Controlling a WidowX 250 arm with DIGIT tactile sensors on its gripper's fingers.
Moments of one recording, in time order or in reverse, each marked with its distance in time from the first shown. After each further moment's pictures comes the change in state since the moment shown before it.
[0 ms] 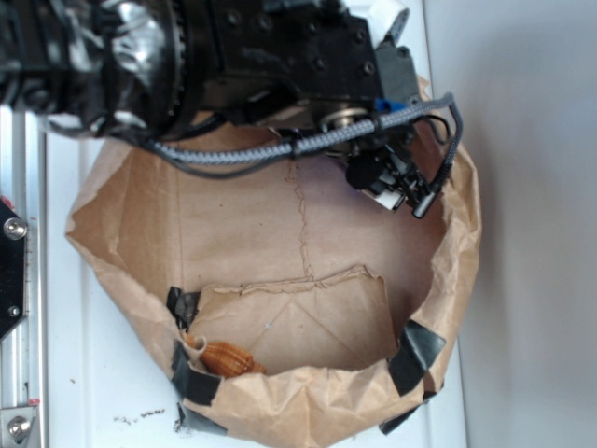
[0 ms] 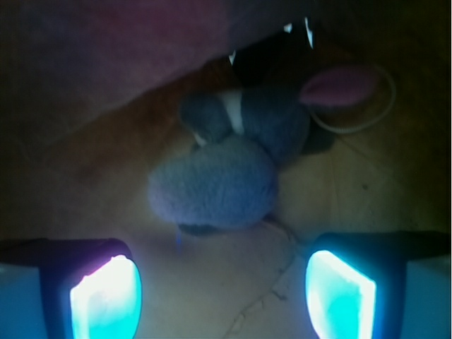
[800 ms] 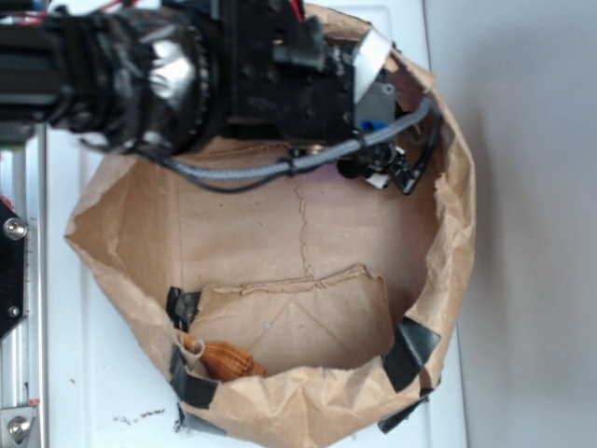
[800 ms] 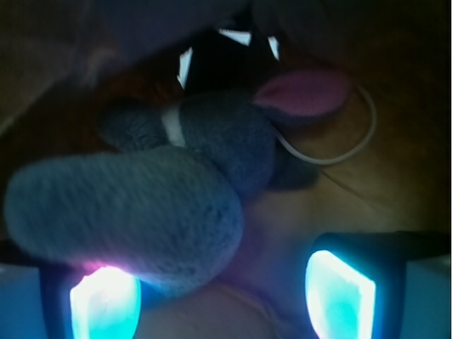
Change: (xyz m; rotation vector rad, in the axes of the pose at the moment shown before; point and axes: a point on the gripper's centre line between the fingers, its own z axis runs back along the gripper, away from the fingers) arm 0.014 0.024 -0.030 0.101 -0.138 0.059
